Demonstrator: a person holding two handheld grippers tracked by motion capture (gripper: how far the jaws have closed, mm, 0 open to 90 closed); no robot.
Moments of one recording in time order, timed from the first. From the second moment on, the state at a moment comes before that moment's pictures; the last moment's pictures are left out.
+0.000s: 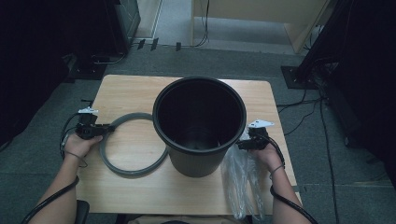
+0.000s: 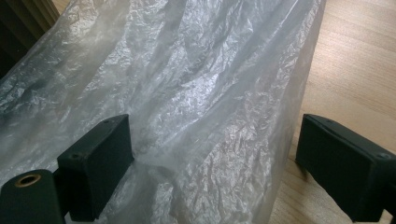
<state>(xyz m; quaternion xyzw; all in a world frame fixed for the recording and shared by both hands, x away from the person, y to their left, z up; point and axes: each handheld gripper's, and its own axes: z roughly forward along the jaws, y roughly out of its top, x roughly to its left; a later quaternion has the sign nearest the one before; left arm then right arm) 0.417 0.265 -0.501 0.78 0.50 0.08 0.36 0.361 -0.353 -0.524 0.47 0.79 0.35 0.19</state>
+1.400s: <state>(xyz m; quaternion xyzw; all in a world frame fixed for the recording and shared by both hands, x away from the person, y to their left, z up) 0.418 0.267 -0.492 0.77 0.51 0.10 0.38 0.360 -0.339 -0.522 0.44 0.79 0.38 0.19</state>
